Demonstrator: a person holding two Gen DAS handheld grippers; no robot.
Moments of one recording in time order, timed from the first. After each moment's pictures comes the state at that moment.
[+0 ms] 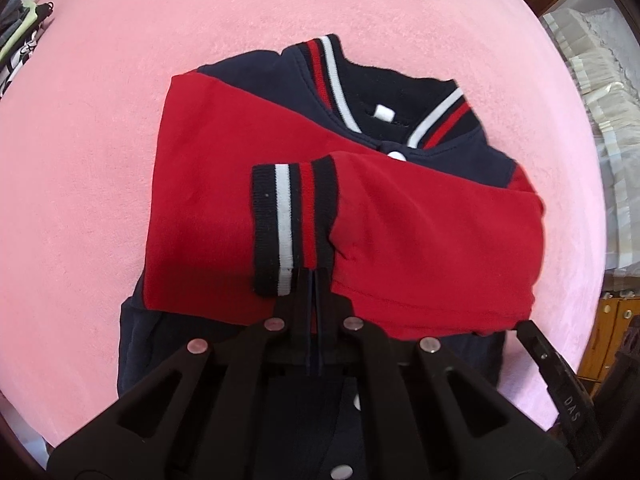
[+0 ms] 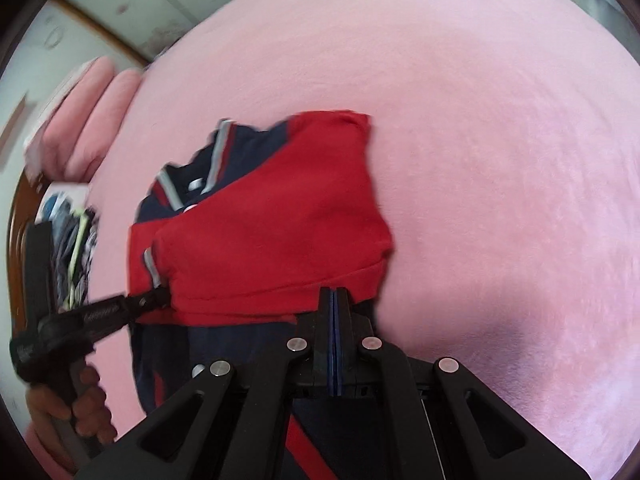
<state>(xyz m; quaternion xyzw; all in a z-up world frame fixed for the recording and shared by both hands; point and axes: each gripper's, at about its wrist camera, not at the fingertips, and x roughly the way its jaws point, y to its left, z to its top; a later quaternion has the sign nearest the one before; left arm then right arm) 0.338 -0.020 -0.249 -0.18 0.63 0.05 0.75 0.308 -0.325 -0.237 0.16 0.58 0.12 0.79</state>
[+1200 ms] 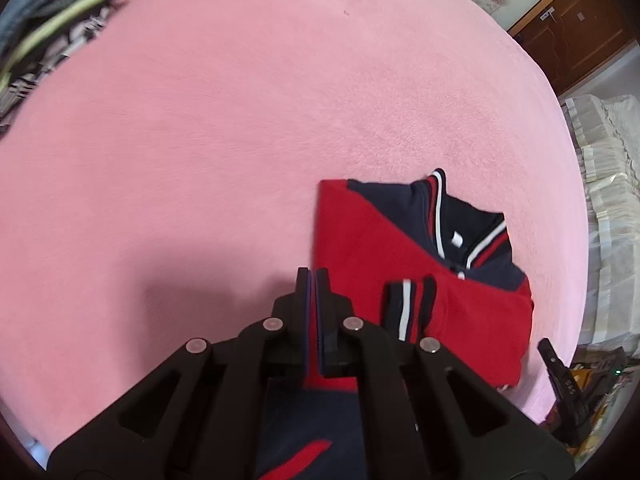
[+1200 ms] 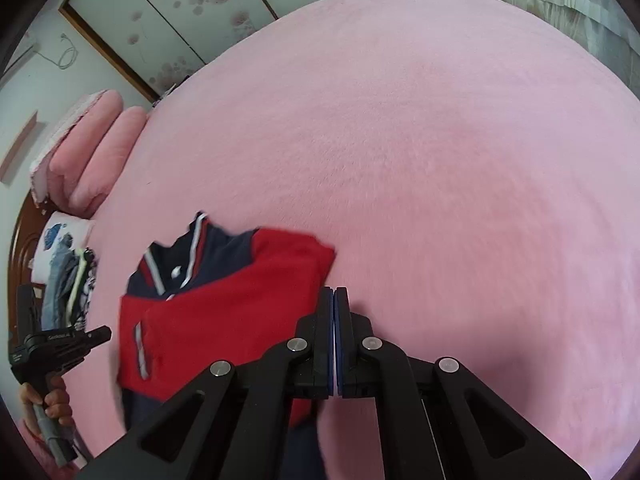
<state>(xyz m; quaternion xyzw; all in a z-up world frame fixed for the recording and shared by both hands) 0.336 0.089 -0.230 -0.25 0.57 0.12 0.78 0.357 -0.376 -0.232 0.17 0.51 0.10 0.83</state>
